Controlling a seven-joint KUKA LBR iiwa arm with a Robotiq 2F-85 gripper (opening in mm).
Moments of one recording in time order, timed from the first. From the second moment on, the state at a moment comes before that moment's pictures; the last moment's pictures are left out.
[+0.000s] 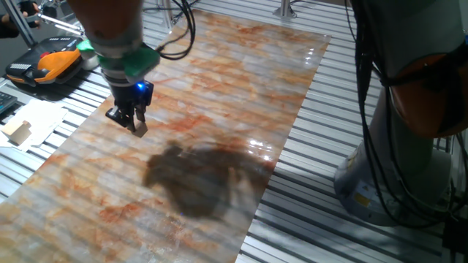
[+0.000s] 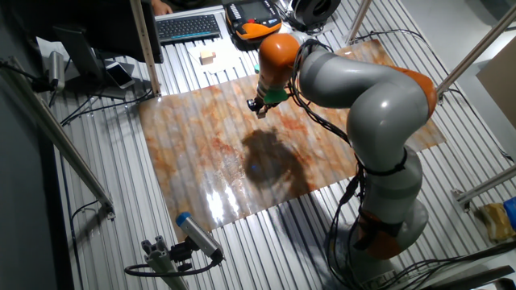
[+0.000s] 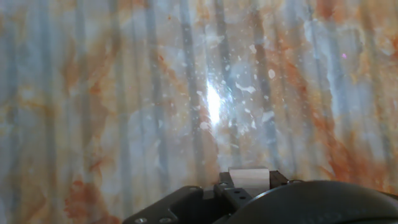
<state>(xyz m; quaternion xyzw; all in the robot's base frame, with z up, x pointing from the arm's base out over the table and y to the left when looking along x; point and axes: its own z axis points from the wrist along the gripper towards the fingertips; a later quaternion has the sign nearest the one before) 0.585 0.170 0.143 0.03 1.00 0.02 0.09</state>
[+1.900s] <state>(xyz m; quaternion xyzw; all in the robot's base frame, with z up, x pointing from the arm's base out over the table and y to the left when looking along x) 0.596 0.167 0.096 0.04 0.99 0.03 0.09</state>
